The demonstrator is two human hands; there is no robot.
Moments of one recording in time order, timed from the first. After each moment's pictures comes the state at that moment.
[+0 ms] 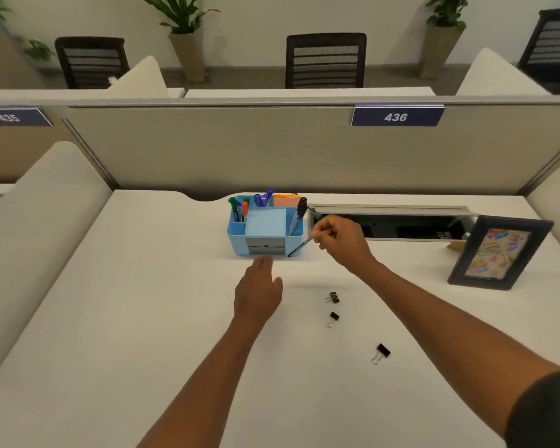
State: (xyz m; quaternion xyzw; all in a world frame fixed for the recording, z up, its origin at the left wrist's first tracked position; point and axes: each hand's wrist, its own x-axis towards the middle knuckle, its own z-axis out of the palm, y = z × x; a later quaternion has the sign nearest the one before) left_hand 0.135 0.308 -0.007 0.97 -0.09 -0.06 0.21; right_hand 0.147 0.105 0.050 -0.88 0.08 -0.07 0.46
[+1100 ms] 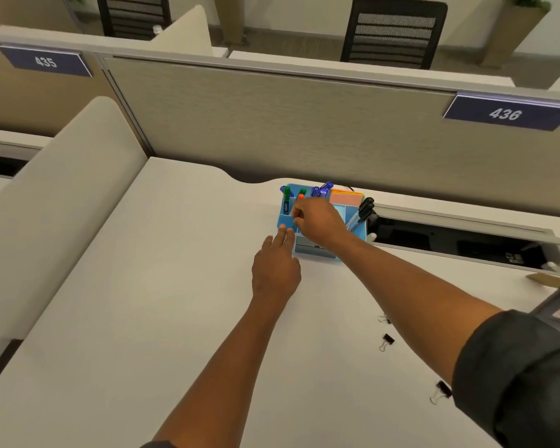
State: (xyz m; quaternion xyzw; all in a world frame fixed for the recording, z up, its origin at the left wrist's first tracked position) left_hand 0.216 0.358 -0.022 0.98 -0.05 -0.07 0.19; right_hand 0.301 0.234 -0.004 -0.98 -0.04 0.03 0.21
